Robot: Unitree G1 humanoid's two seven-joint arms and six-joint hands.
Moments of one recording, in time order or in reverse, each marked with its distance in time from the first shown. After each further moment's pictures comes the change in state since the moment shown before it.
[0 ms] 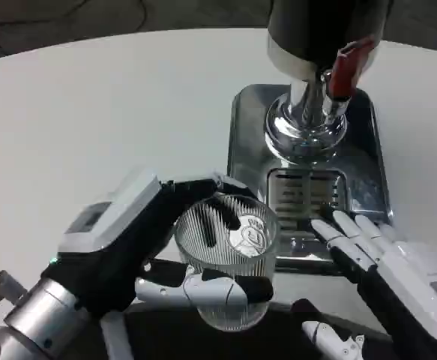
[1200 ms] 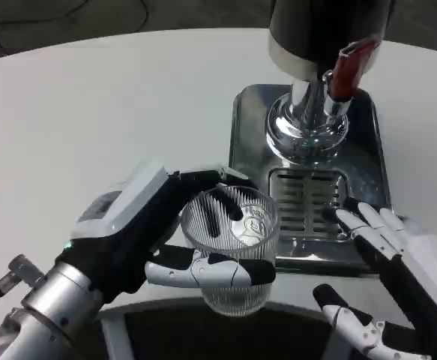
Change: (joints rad) left arm -0.096 -0.032 -0.034 0.120 0.034 -0.005 0.005; right arm -0.012 0.010 -0.064 0.004 0.042 0.042 0.011
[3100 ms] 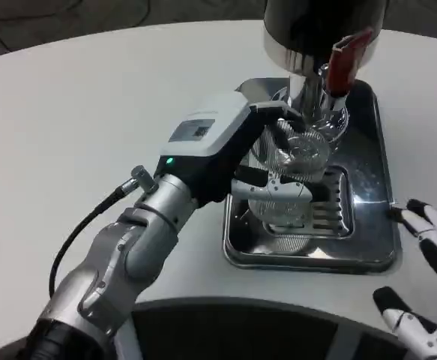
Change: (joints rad) left arm -0.610 -0.152 -0.255 0.790 0.302 -0.119 0.367; right arm 0.157 -0.026 -0.213 -0.024 0.208 -0.099 -0.026
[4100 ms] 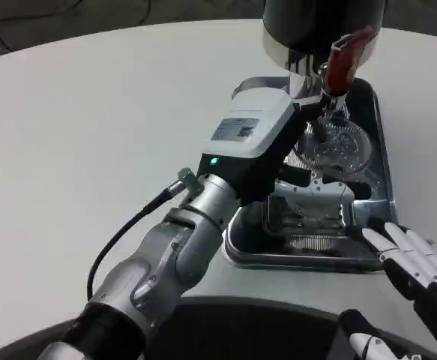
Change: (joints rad) left arm -0.101 -0.104 -0.106 0.177 0.062 -0.009 0.185; right arm 0.067 0.031 0.086 -0.061 -0.034 -0.017 0.000
